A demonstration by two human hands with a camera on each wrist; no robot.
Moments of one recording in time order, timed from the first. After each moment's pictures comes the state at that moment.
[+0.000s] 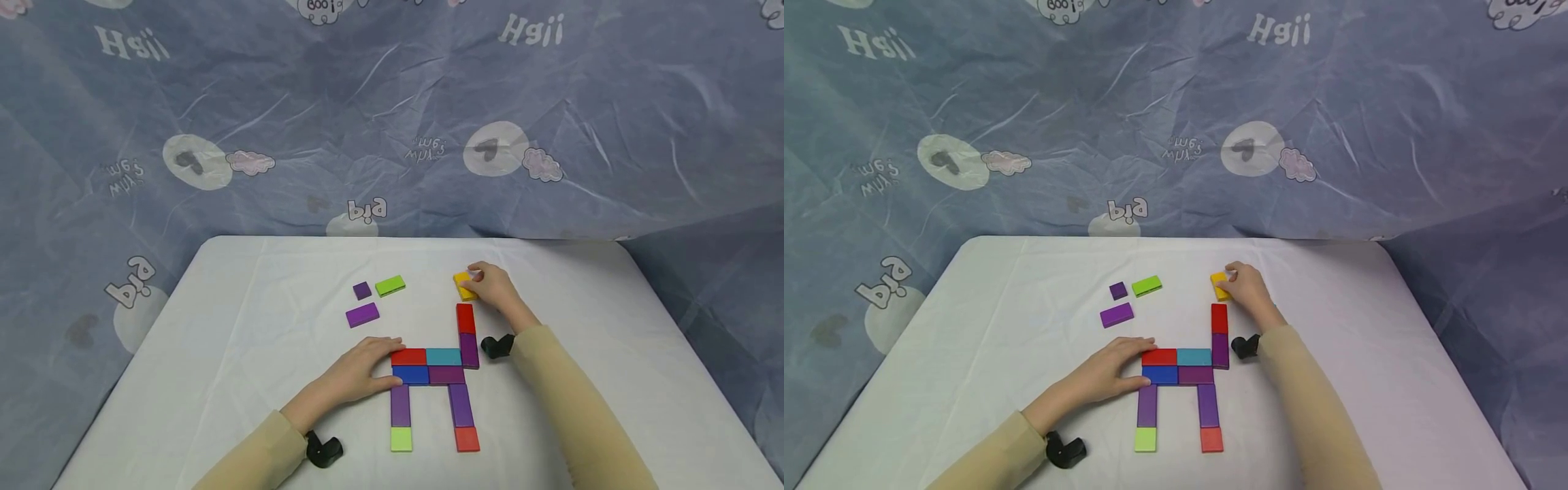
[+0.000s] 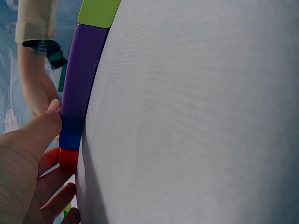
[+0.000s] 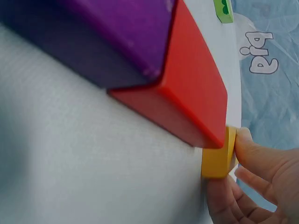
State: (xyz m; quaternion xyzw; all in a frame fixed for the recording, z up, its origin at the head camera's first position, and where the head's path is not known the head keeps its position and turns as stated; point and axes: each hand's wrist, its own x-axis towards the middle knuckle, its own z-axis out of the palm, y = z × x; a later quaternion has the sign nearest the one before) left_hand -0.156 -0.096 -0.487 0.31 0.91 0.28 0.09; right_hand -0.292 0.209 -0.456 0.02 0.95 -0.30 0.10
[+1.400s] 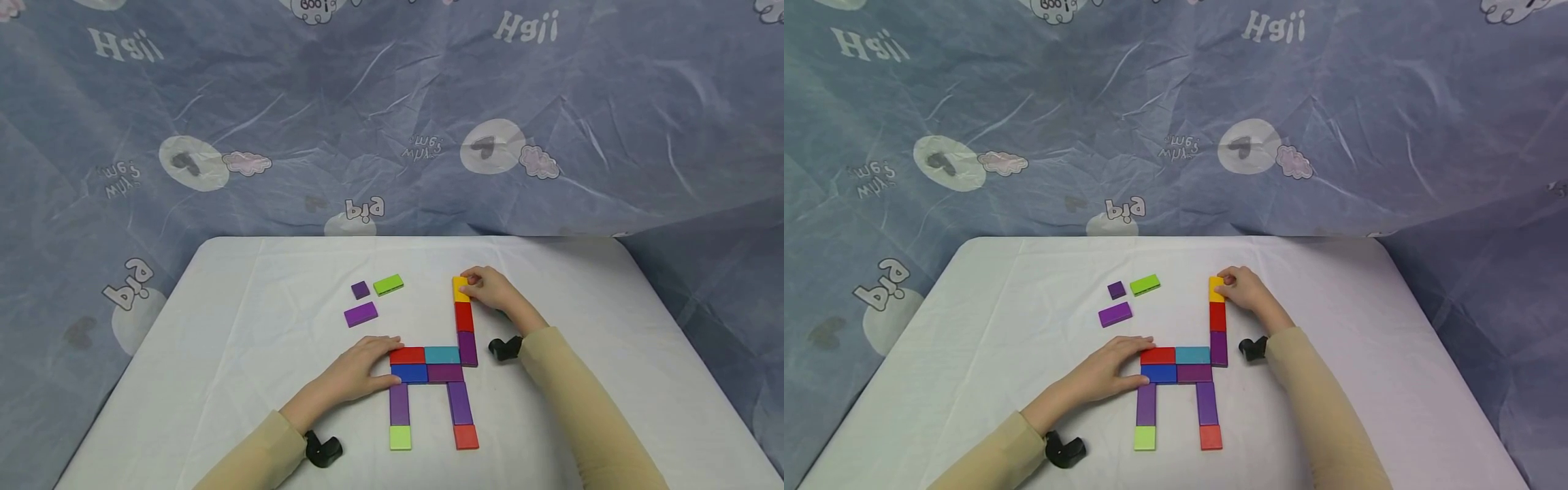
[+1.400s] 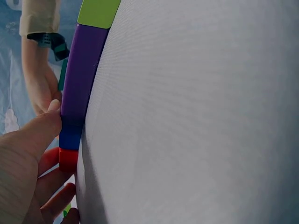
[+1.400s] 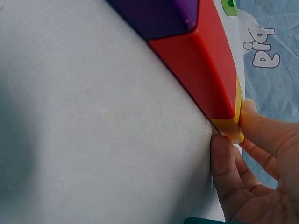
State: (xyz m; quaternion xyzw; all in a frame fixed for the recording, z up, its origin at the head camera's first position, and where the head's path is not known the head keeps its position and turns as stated) left_hand -0.154 -0.094 -0.483 0.30 0.91 0.28 0.10; right_hand -0.293 0.223 -0.466 -0.07 0.94 -0.31 0.14
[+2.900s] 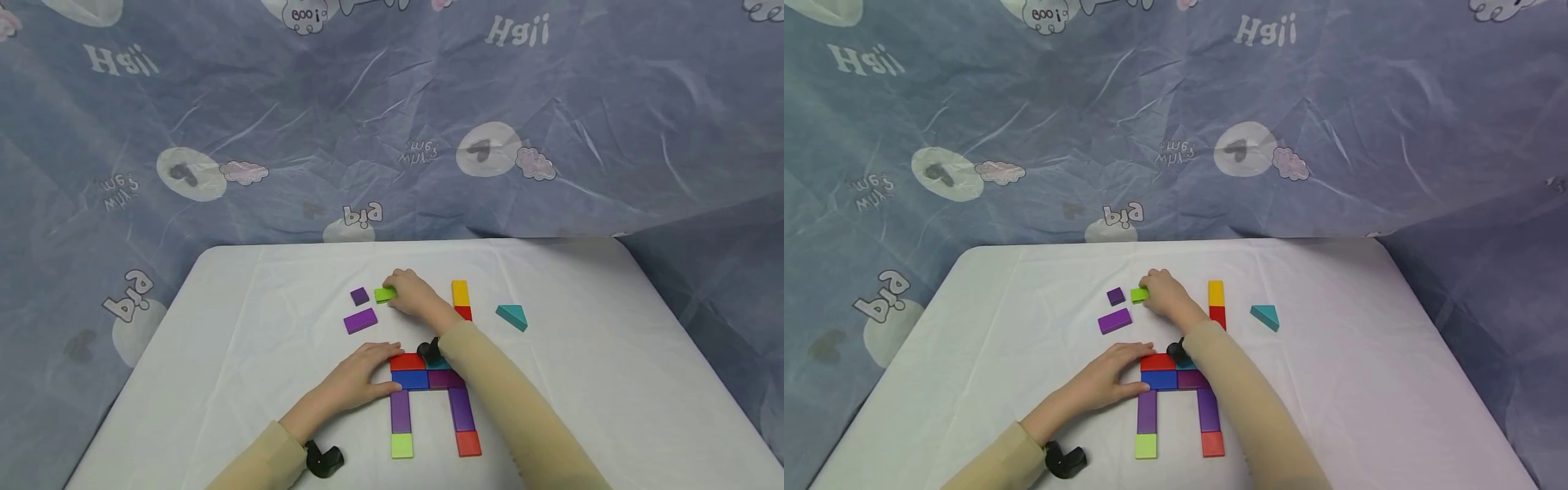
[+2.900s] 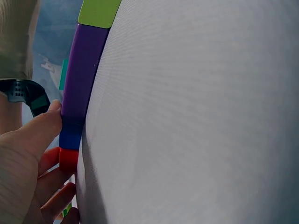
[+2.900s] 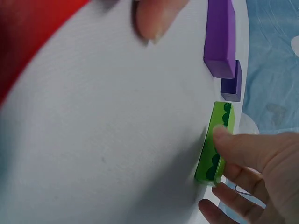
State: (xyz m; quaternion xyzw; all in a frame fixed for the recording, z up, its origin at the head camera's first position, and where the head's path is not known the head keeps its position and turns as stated) left_hand -0.155 -0.092 -0.486 0.30 0.91 0.28 0.10; right_hand -0.288 0.075 -0.451 -0.20 0.96 -0.18 0.12
